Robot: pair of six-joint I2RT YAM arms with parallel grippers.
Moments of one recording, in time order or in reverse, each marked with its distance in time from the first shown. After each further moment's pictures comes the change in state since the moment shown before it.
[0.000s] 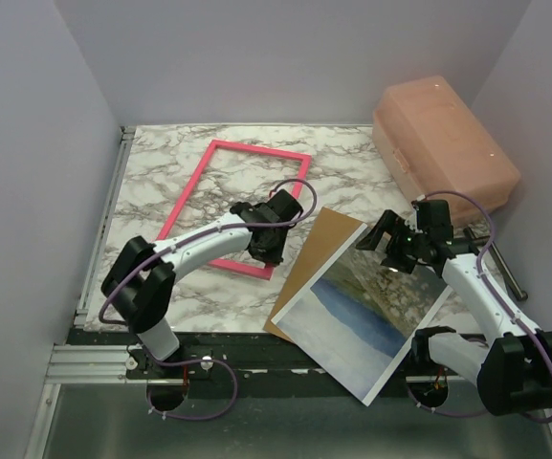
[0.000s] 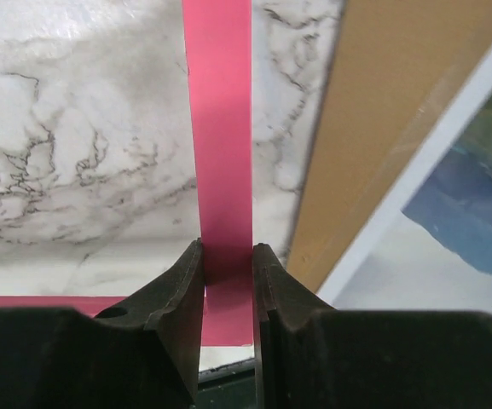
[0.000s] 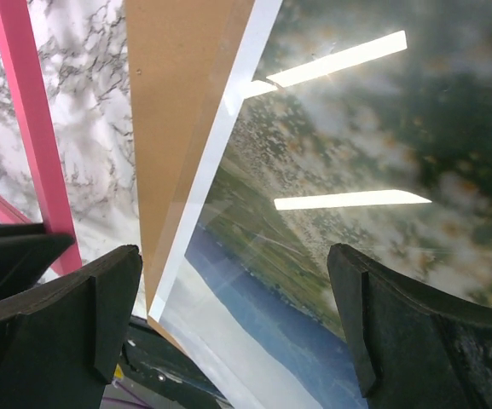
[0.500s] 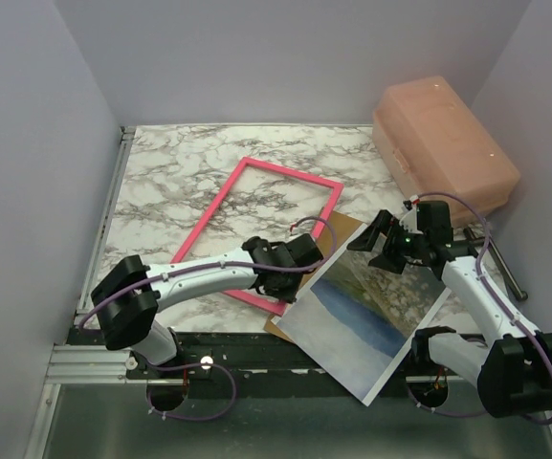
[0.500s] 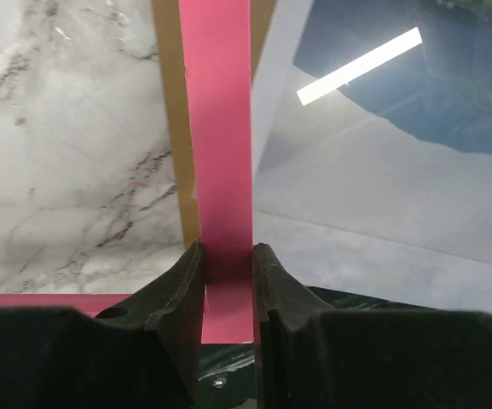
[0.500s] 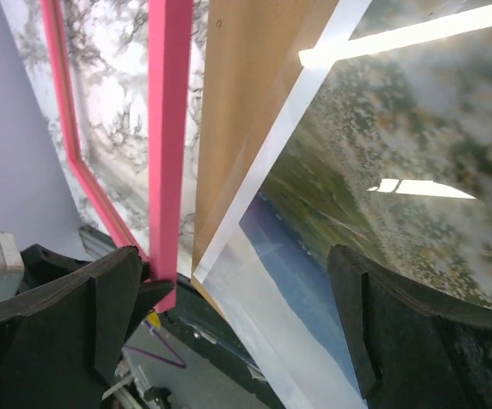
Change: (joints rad) left arm -0.282 -0.156 -0.125 -0.004 -0.013 -0.141; right arm 0.000 -0.009 -0.013 0.048 -0.195 0.026
